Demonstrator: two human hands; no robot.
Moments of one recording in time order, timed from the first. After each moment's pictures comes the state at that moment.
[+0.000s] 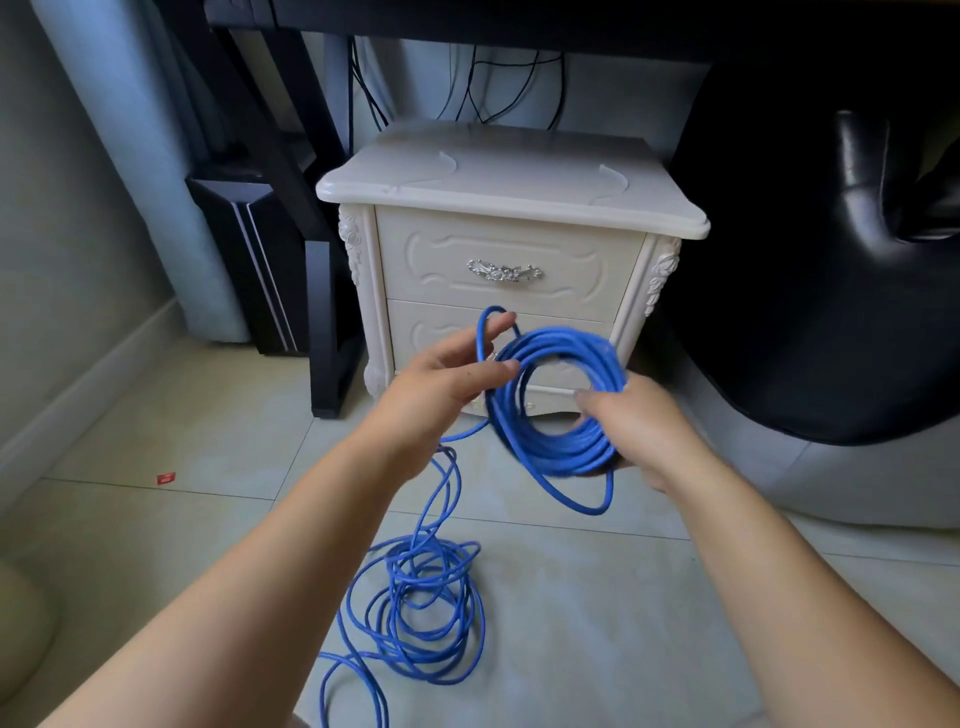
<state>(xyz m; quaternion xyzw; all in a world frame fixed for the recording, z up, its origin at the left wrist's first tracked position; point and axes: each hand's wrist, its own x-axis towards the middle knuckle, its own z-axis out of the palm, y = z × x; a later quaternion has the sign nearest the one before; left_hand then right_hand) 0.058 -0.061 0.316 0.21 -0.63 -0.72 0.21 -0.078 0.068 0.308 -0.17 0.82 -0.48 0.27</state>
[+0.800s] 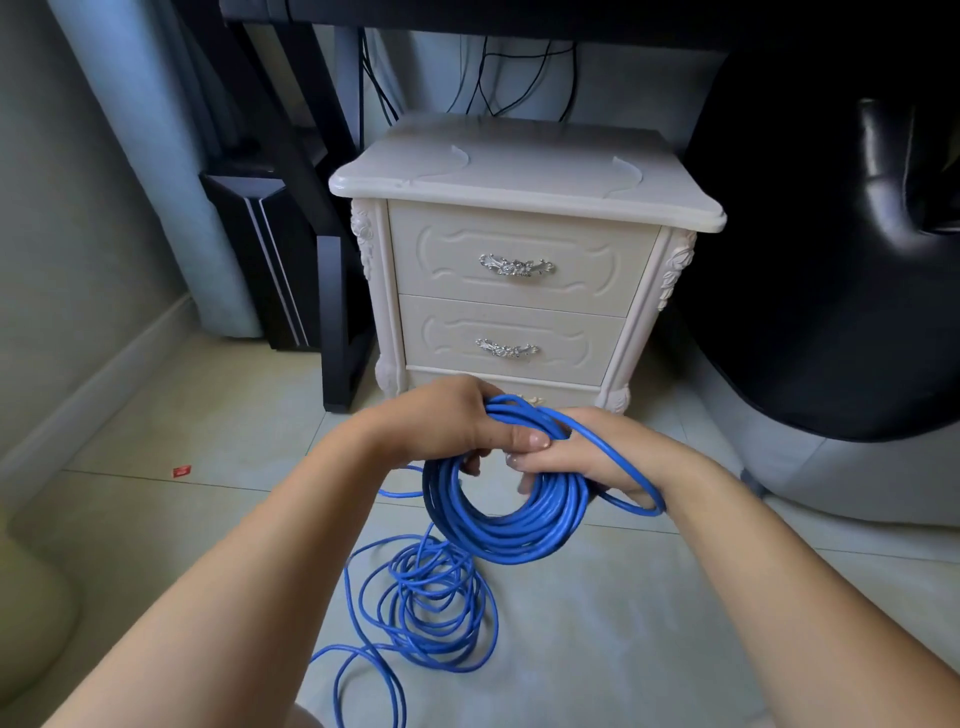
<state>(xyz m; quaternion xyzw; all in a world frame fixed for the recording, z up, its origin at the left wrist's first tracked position) 0.065 -0.080 0.308 0.20 -0.84 -0.50 -0.06 -0.056 0.067 0.307 -0.40 0.74 -0.30 0.45</state>
